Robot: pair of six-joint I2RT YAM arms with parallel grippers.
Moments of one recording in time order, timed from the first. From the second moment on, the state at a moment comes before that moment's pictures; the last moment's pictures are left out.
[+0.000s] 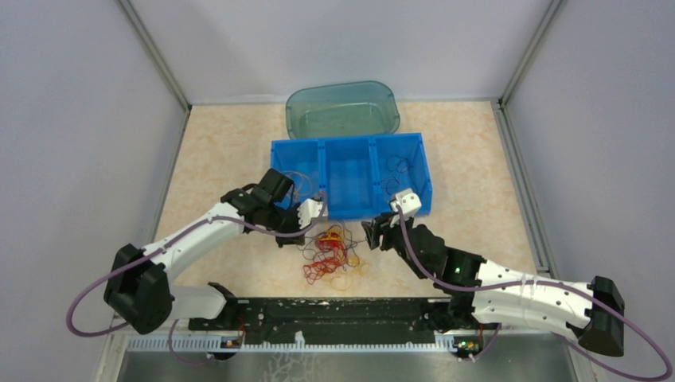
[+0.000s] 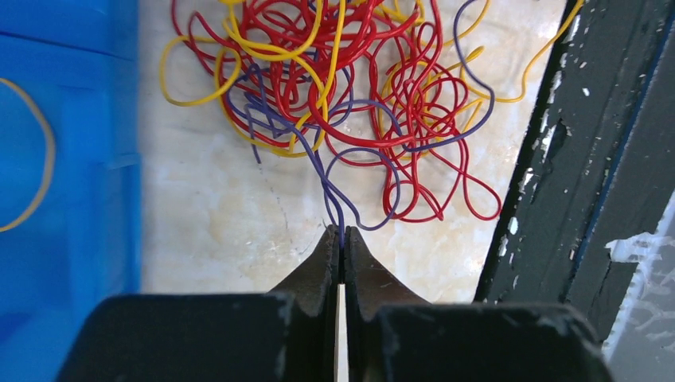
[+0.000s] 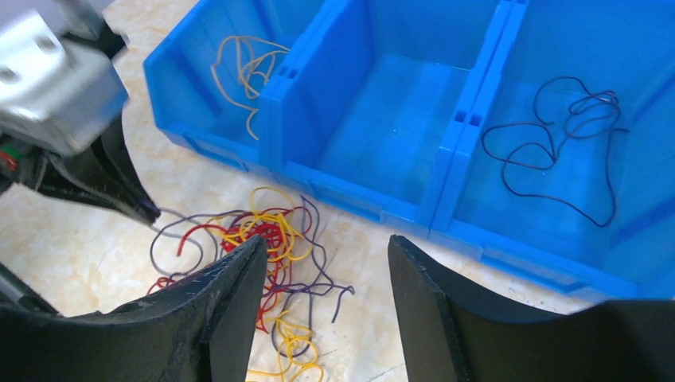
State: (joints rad) left arm -0.62 1.30 0.84 -0.69 0.50 0.63; right arm 1.16 0.72 0.45 0.03 0.61 0.30
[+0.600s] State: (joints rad) left arm -0.64 1.12 1.28 -0.90 0.54 0.74; right arm 1.15 0.88 0.57 0.30 0.22 0.20
